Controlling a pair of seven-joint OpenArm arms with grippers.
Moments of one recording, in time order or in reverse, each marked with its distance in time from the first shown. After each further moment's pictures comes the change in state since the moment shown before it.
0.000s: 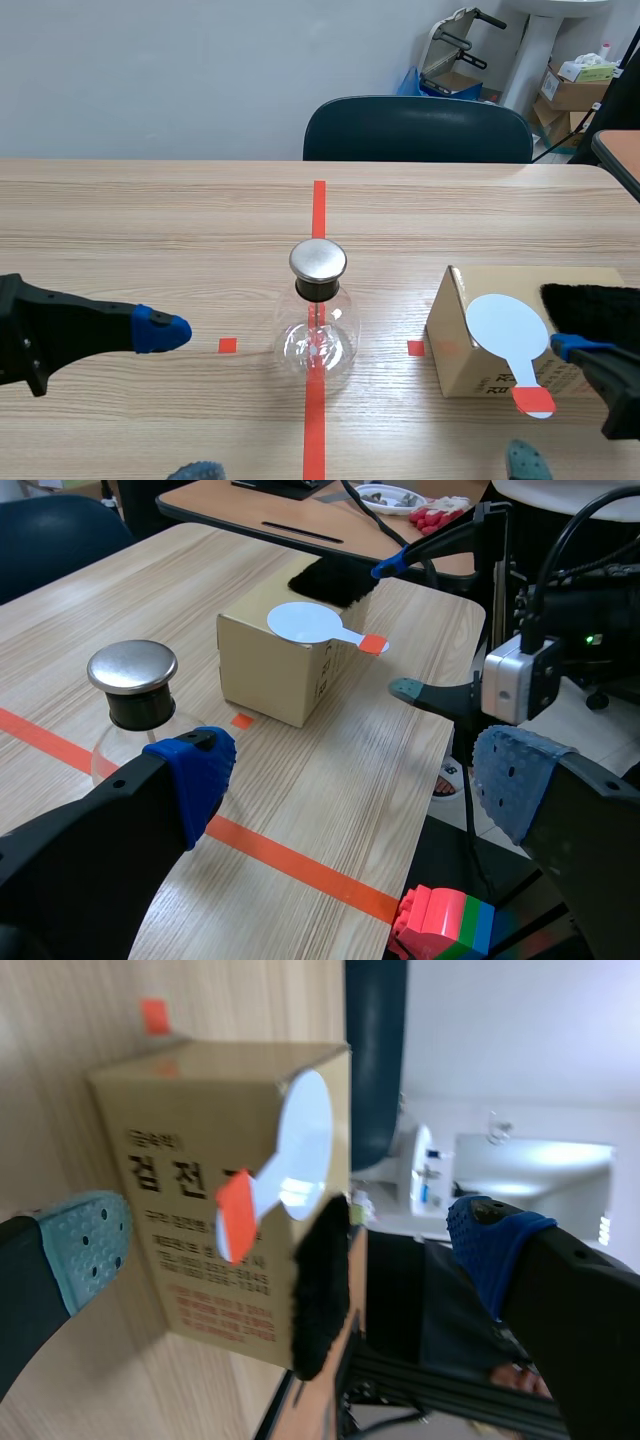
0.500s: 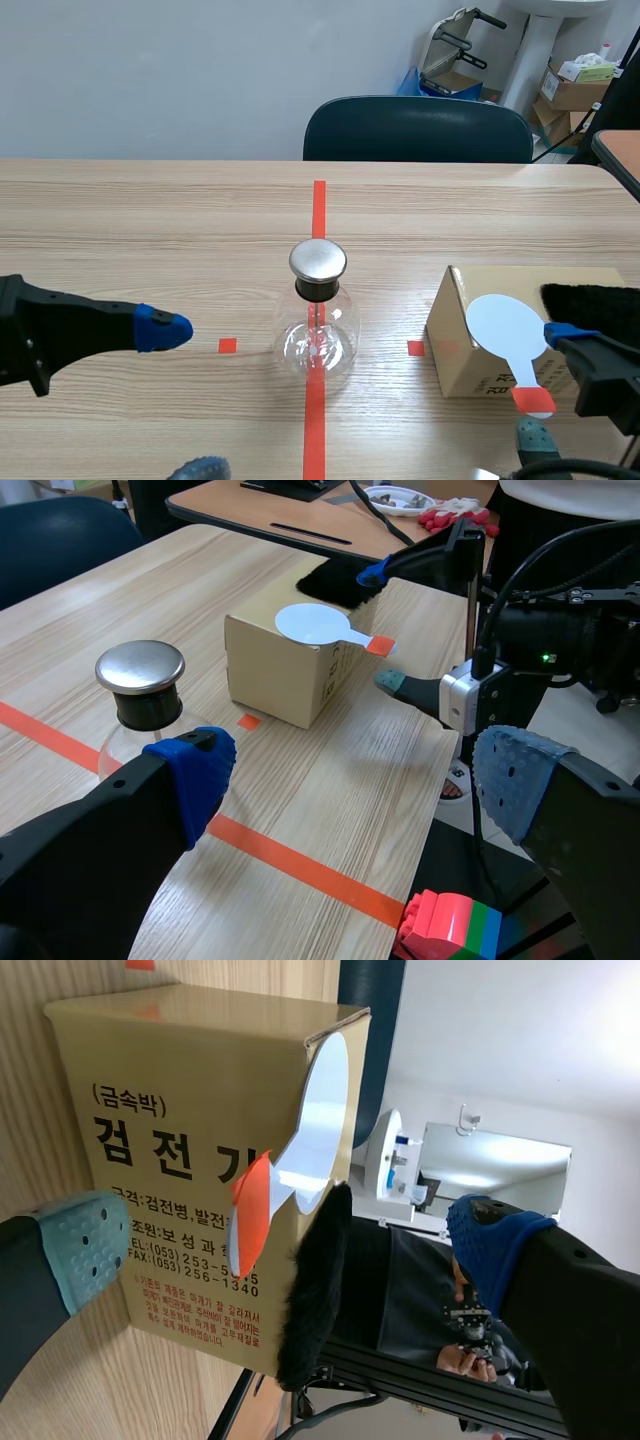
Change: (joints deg) left arm -0.5 0.0 1.2 0.0 0.0 1.7 0.0; right arm 8.1 0.0 -0.3 -8.3 -6.1 -1.7 -4.0
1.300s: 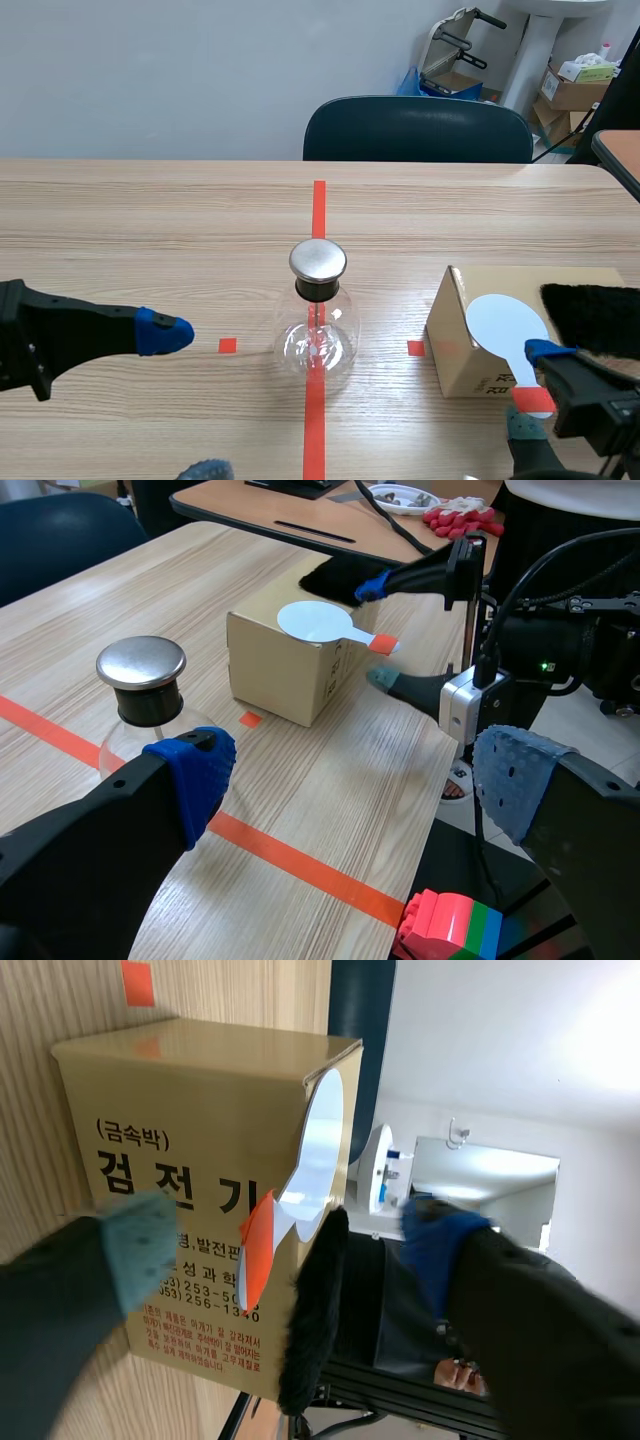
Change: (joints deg) left arm 0.0 0.0 0.9 0.0 0.0 1.1 0.1; right arm 0.8 0.0 -1.4 -1.7 -0.3 -2.8 0.6
